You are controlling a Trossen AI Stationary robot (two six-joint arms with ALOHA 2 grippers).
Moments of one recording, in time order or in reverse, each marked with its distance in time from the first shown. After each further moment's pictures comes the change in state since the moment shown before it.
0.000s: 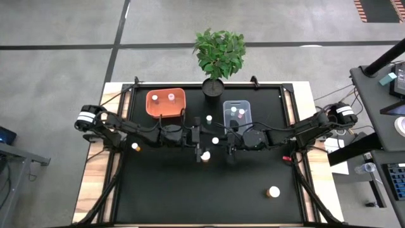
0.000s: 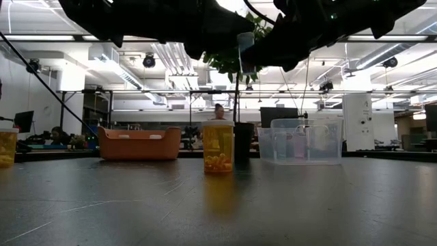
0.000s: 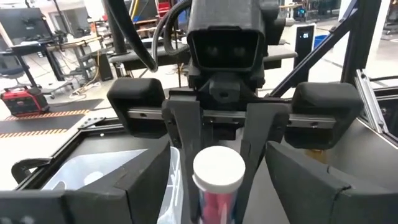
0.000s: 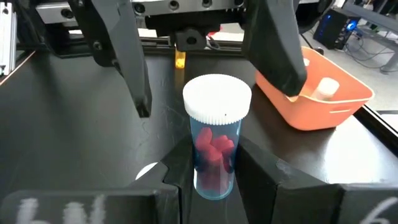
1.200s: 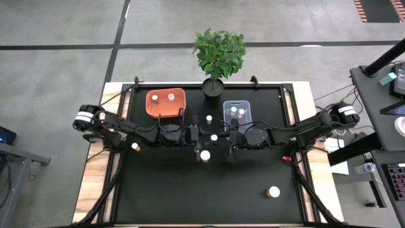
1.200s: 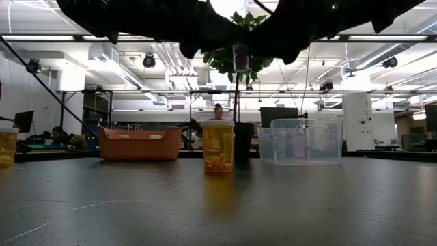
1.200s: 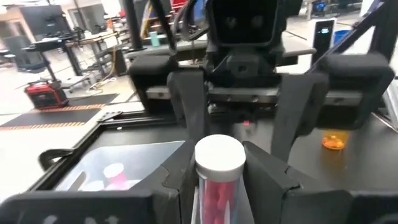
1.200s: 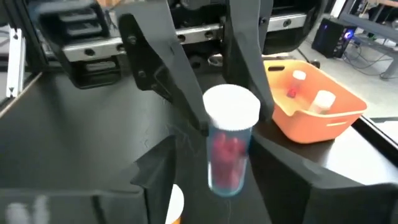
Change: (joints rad) left arm 0.000 -0.032 -0.013 -0.030 -0.072 0.001; right arm 0.000 -0.038 0.000 0.027 0.000 0.010
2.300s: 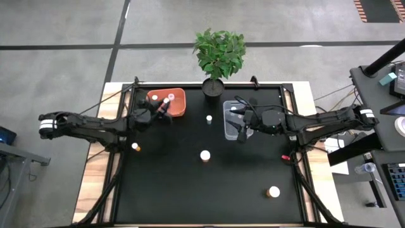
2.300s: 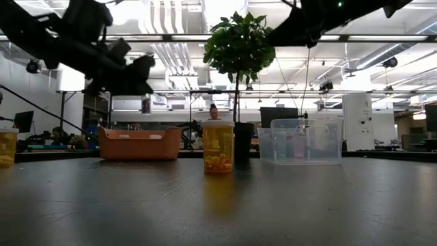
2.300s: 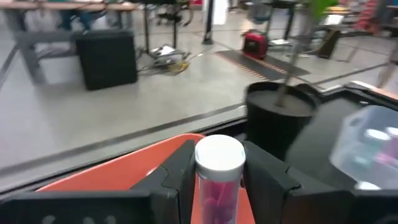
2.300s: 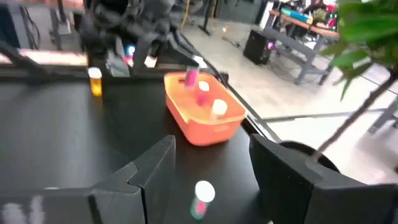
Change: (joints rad) left arm 0.324 -0.556 -0.486 -0.238 -0.549 -0.400; right arm -0.169 -0.307 -0.004 -0.291 0.097 -0.133
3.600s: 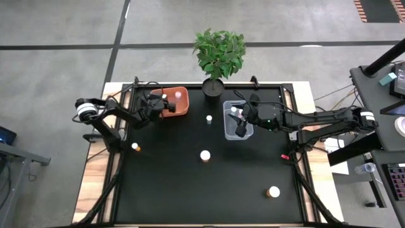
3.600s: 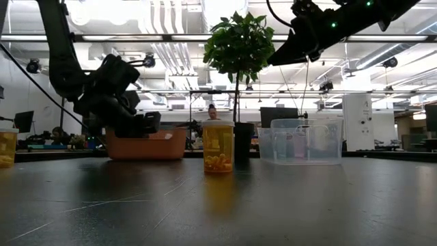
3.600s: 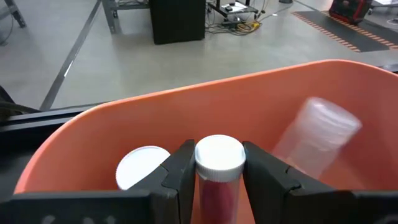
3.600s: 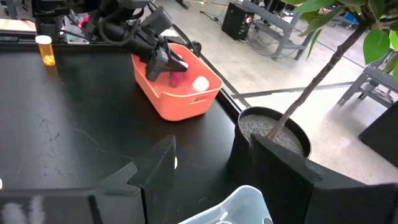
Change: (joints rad) left arm 0.329 0.573 0.010 0.342 0.066 -0.097; right arm -0.110 0.015 -0.040 -0.021 -0.003 0.003
